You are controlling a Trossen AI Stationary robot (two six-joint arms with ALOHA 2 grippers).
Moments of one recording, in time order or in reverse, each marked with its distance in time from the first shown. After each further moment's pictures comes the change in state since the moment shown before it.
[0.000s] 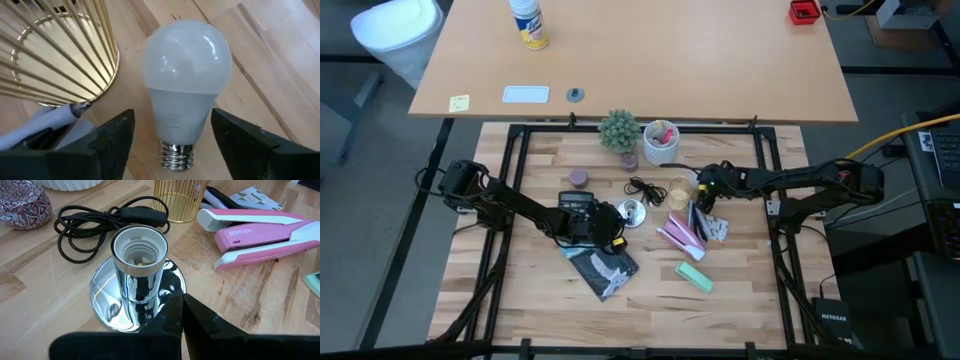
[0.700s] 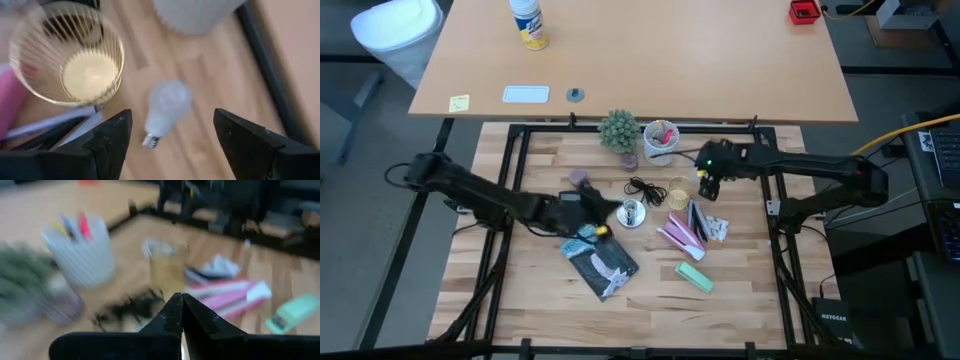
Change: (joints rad) left arm 0.000 -0.313 0.000 -0.020 -0.052 0.319; right arm 0.000 -0.037 0.450 -0.592 0.004 -0.164
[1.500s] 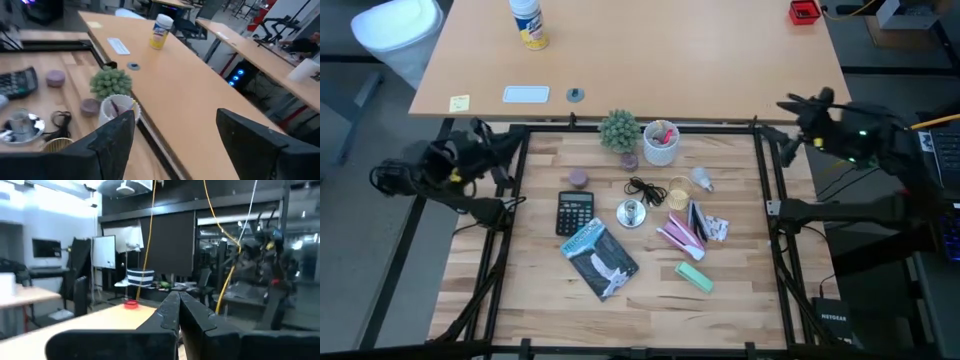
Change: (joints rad) left arm 0.000 -0.931 0.000 -0.091 -0.133 0.593; right arm 0.000 -0.471 0.553 -0.242 0.149 -0.252
